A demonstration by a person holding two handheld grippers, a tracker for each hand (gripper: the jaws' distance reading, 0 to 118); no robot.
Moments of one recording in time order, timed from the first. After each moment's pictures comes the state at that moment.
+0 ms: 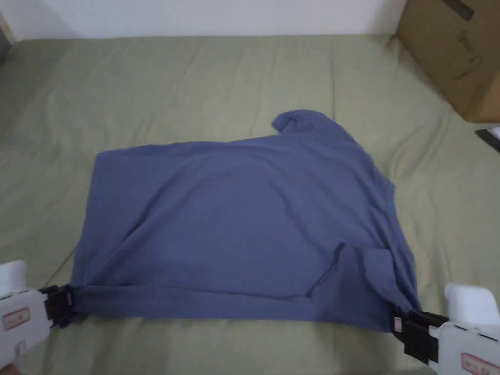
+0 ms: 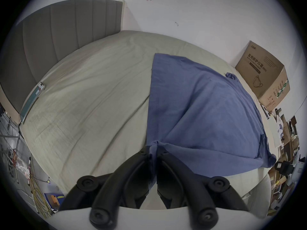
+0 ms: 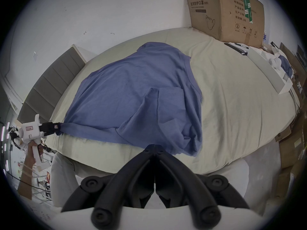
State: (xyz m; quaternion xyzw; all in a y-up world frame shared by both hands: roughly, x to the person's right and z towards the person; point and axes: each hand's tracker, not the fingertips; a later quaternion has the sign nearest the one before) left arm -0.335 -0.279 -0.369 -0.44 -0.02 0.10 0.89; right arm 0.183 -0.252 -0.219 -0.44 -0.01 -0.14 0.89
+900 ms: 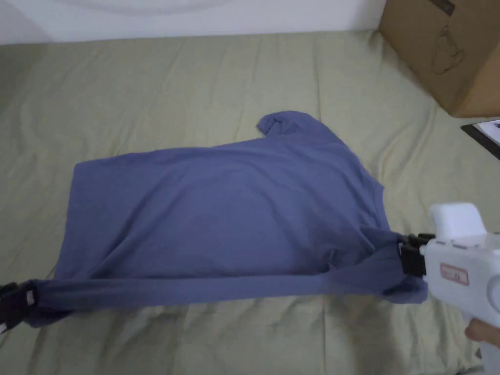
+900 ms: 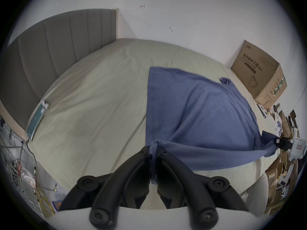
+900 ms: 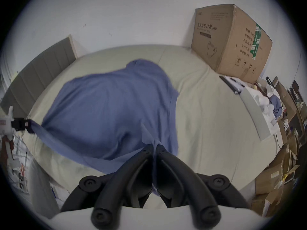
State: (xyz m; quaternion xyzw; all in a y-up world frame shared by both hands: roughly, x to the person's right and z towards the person) left arm -0.338 -0.220 -0.392 -0.43 -0.03 0.08 0.90; right arm 0.222 -0.211 -0.322 -0.41 -0.06 -0.02 0.91
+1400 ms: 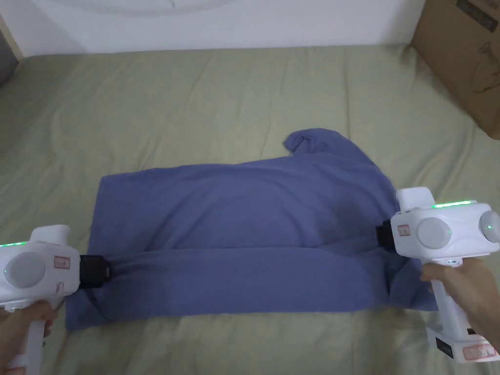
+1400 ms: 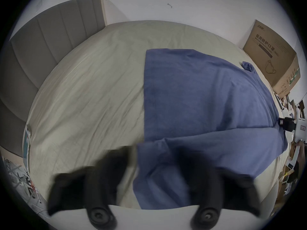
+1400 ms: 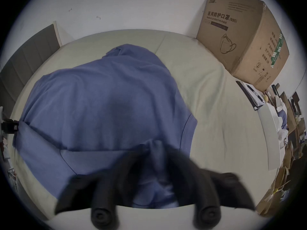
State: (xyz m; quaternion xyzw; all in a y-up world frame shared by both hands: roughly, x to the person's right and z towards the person) left arm -0.322 -0.289 -0.513 -0.51 -0.02 0.02 0.86; right arm 0.230 -0.292 -0.475 -0.47 -0.08 0.02 0.88
